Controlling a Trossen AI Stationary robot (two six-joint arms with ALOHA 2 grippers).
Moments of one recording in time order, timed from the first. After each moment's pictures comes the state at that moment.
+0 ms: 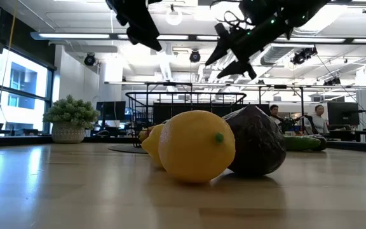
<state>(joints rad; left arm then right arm) 0.26 1.41 1.27 -0.70 0.09 0.07 -0.48 1.39 0.97 -0.01 0.03 0.56</state>
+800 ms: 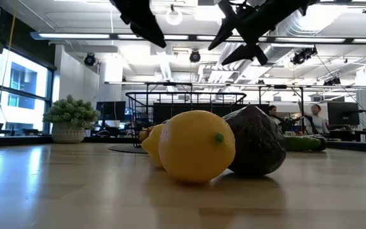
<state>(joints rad) 0.20 1.42 1.27 -0.65 -0.08 0.15 -0.23 1.29 0.97 -0.15 0.29 0.73</state>
